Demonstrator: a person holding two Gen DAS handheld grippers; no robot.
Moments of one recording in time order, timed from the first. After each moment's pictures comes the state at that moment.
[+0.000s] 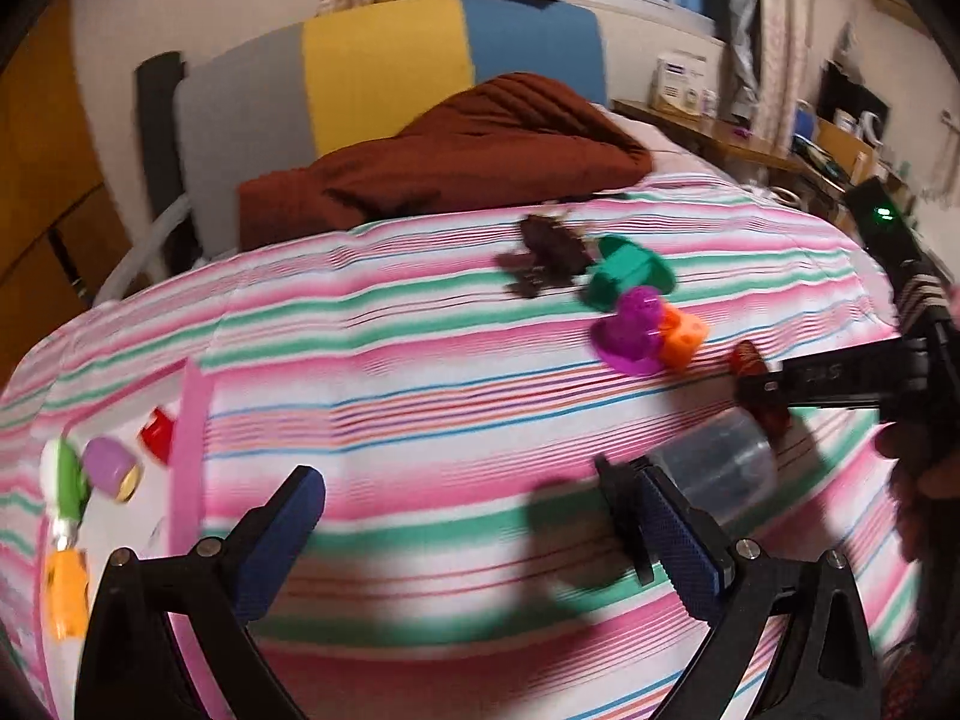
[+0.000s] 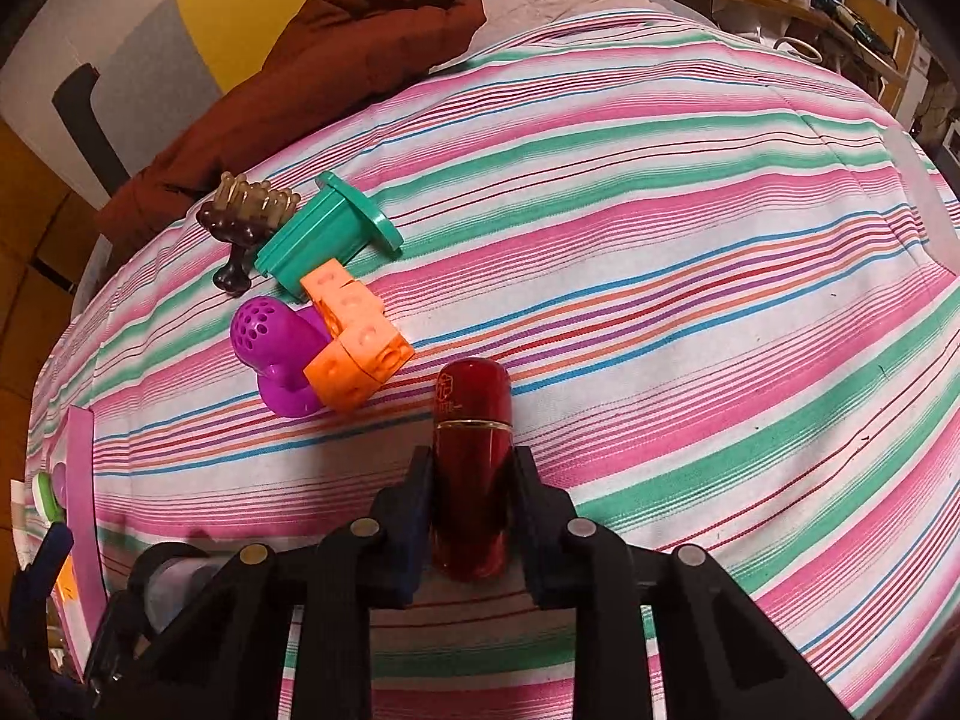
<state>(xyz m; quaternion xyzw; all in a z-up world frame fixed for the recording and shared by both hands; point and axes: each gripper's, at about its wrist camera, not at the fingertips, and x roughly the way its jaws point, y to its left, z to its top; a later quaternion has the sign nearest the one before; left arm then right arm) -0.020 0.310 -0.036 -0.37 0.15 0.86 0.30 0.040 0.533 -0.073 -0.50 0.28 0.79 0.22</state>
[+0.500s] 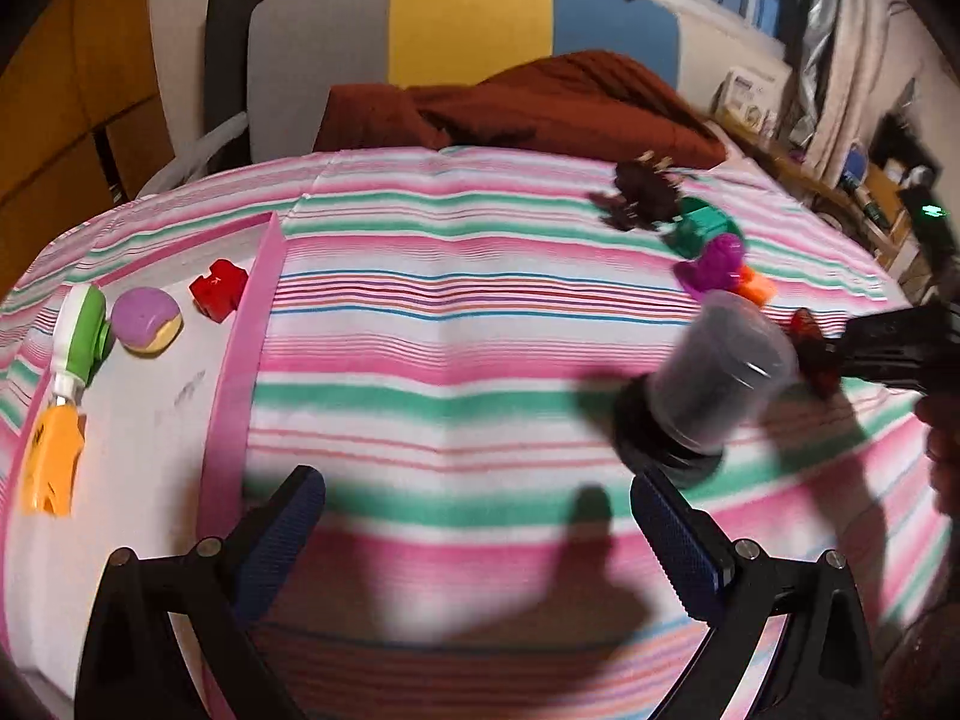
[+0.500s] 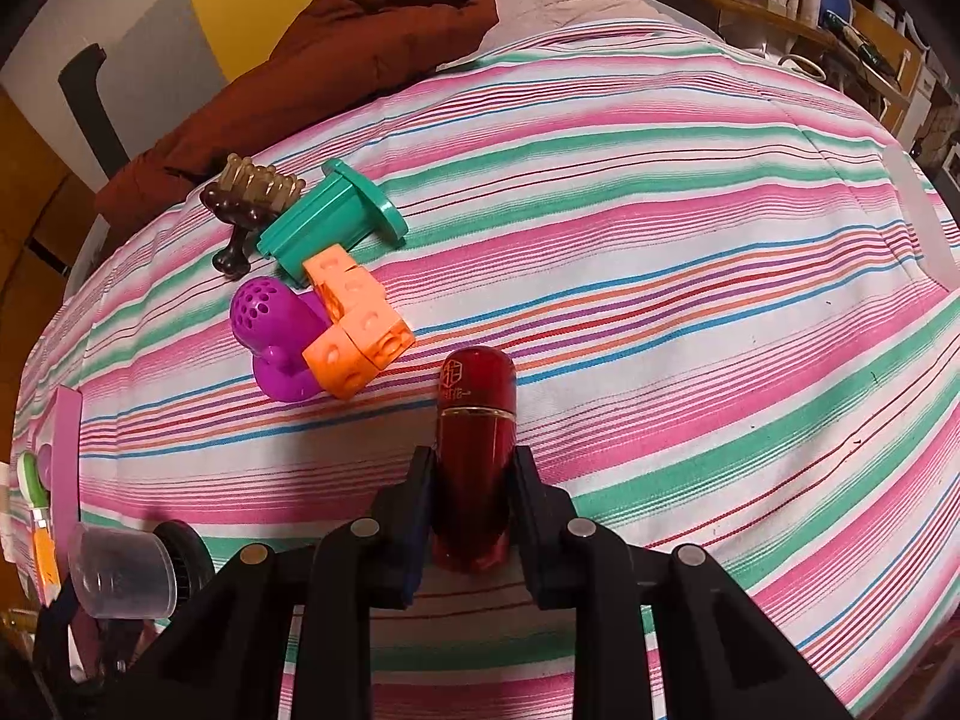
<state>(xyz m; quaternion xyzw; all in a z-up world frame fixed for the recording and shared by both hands) -0.014 0.252 -0.072 -0.42 0.09 0.86 0.27 0.035 0.530 -0.074 -0.50 0.26 0.79 0.22</state>
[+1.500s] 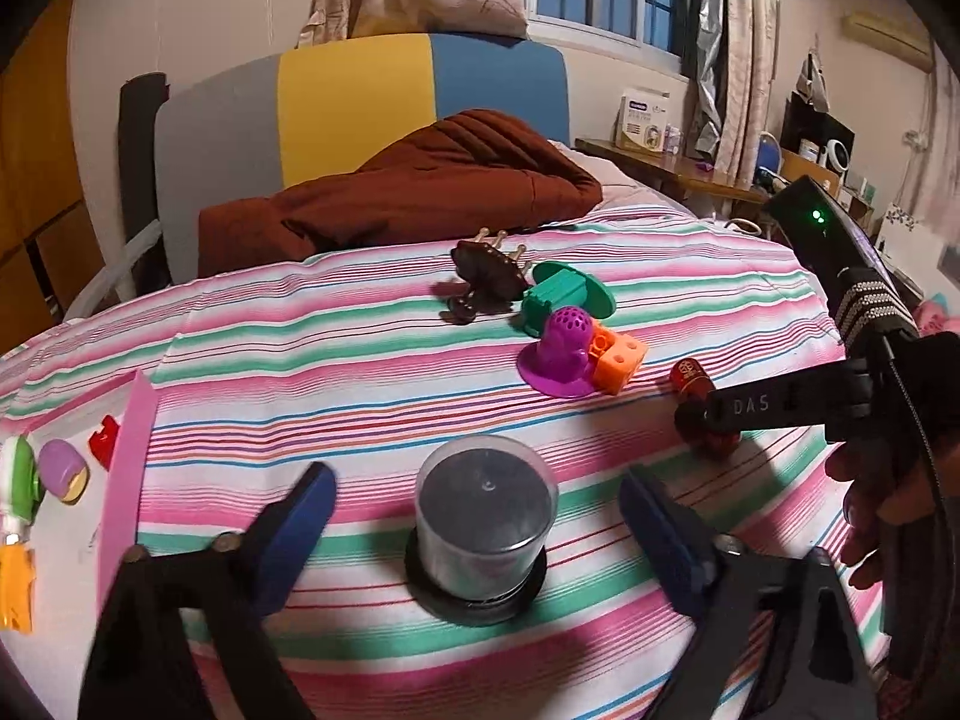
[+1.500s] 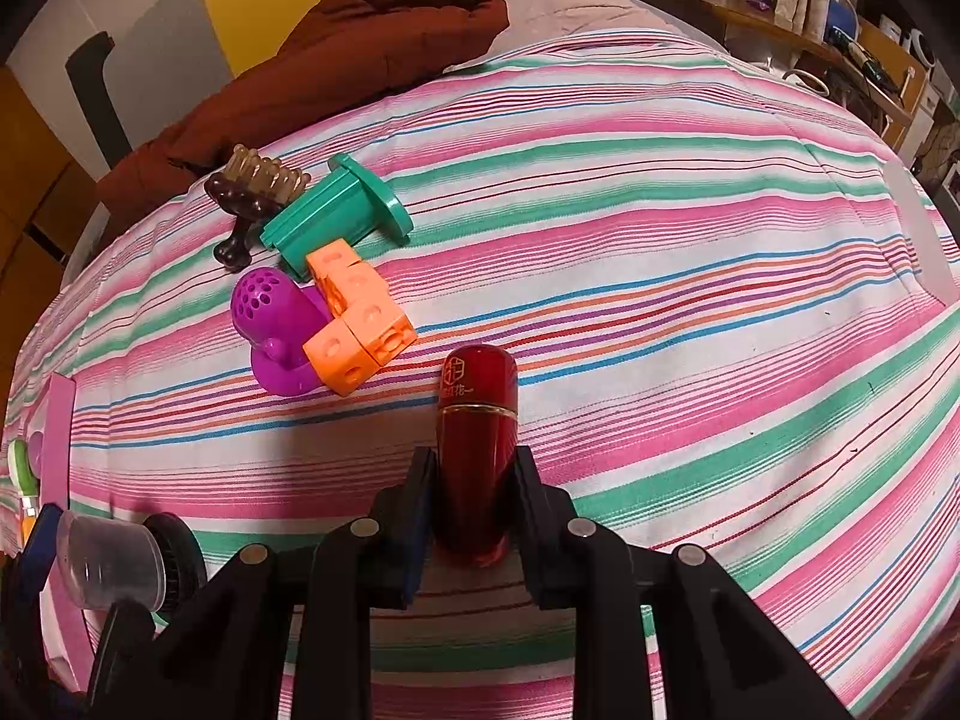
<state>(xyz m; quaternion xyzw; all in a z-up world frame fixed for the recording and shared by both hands) 0.002 0.335 -0.045 -0.33 0.12 0.86 0.36 0.034 0.528 -0.077 -0.50 0.24 0.80 0.23</state>
